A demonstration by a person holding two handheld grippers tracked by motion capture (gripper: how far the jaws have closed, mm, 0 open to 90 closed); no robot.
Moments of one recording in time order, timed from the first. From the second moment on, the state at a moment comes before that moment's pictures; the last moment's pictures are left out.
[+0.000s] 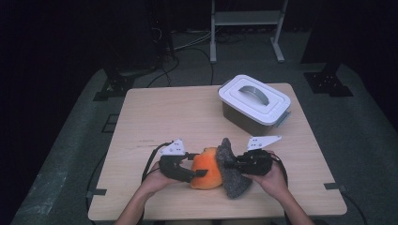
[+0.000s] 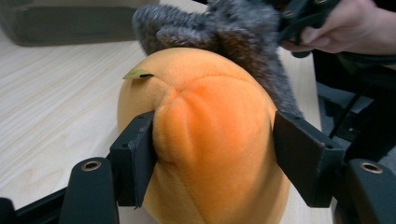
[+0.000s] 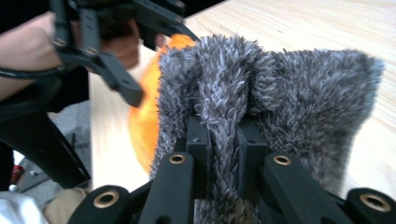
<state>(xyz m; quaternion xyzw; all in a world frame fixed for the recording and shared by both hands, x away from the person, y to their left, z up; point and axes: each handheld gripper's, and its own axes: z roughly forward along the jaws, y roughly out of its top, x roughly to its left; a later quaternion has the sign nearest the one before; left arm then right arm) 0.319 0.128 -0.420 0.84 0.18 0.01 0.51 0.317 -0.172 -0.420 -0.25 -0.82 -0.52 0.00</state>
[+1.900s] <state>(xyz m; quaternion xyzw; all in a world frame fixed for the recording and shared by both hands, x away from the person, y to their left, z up) 0.325 0.129 -0.419 0.80 0.24 0.03 0.54 0.302 -0.162 -0.407 -0.22 -0.84 -0.50 -0.05</state>
